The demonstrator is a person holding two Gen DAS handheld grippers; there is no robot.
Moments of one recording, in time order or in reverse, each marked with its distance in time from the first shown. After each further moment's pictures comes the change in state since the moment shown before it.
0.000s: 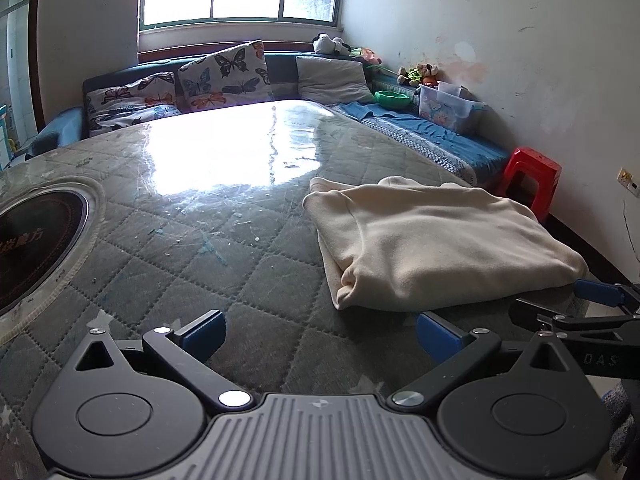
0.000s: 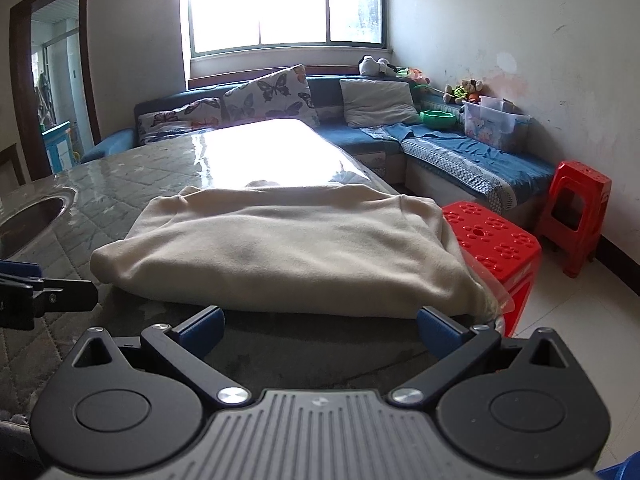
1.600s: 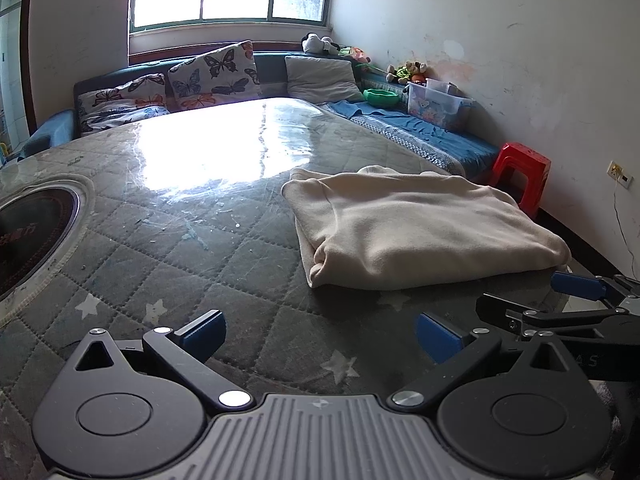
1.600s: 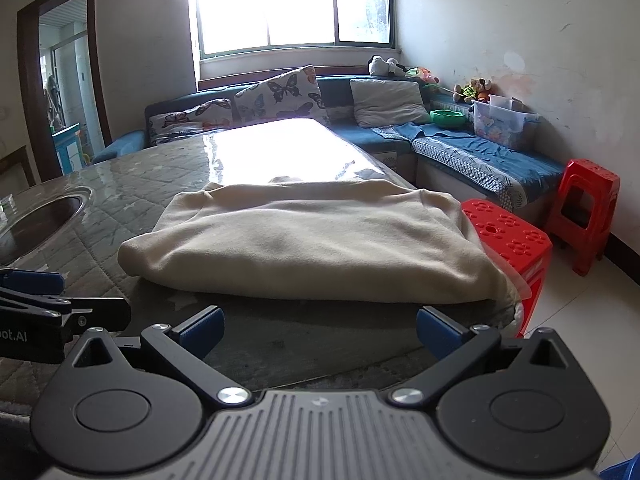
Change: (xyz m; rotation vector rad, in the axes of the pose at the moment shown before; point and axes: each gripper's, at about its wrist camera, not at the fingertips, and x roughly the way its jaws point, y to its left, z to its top) left arm -0.008 -0.013 -0.012 0.022 0.004 -0.029; right arm -0.008 0.016 -0.008 0.004 -0.001 0.038
